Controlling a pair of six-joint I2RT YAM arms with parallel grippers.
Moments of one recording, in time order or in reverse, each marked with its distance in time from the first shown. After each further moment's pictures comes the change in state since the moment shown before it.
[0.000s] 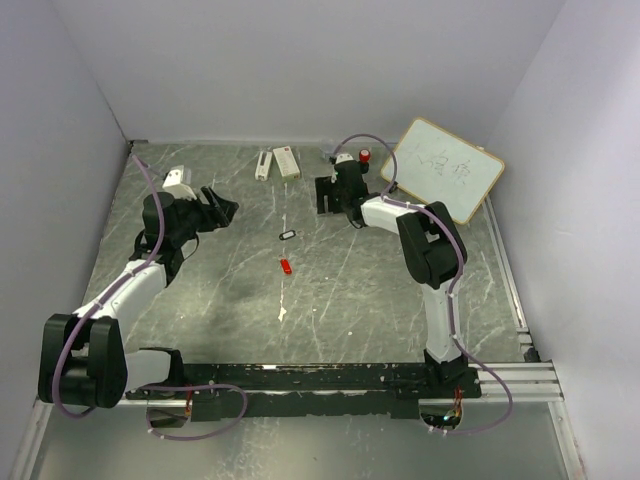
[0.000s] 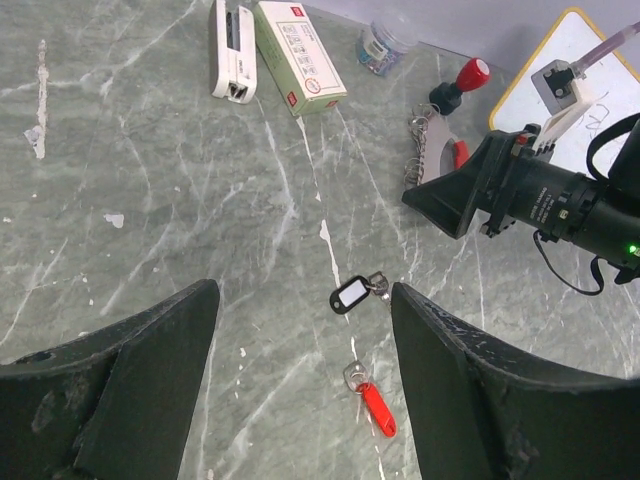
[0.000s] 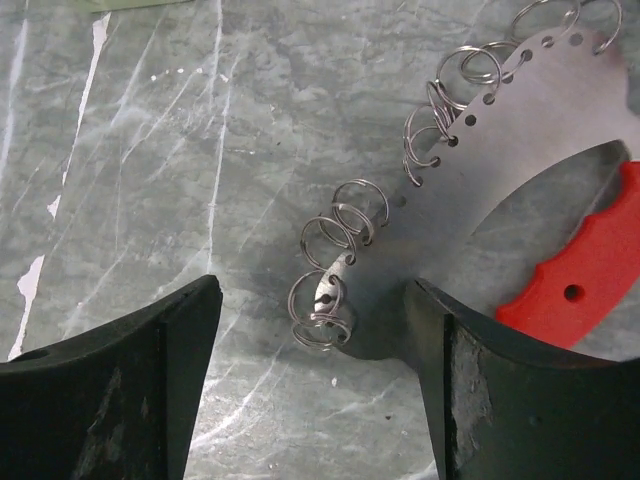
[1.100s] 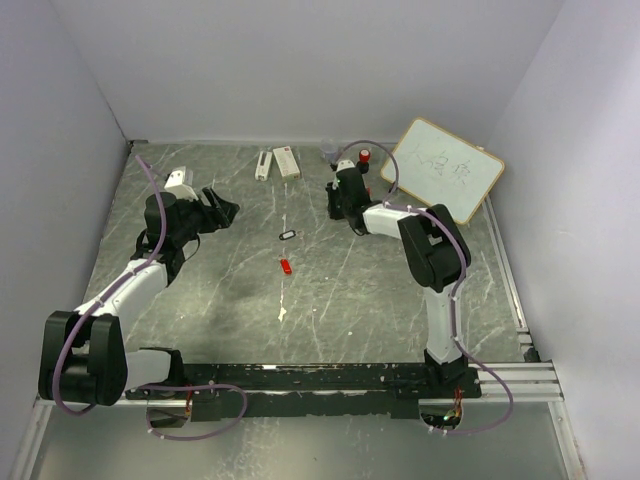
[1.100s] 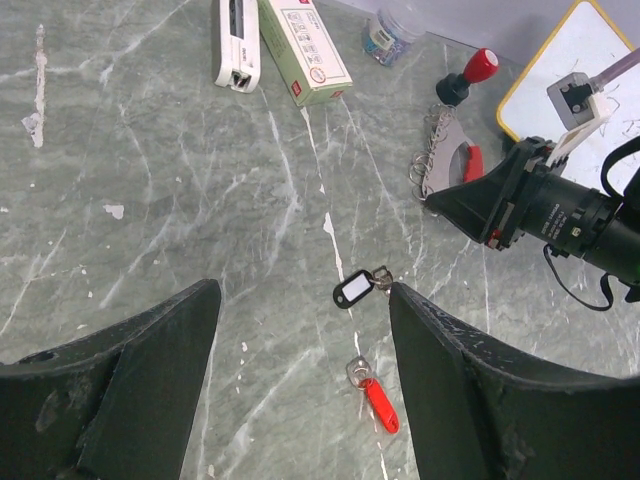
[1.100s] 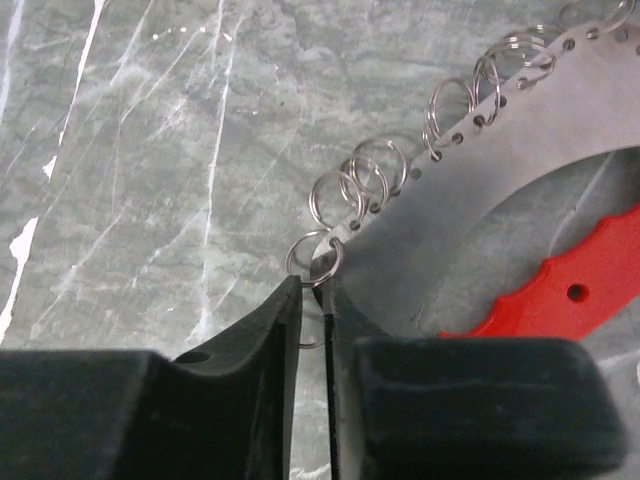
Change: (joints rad) left arm -0.008 0.013 0.000 -0.007 -0.009 0.001; right arm 0.001 -0.034 -0.099 0.079 0.007 -0.010
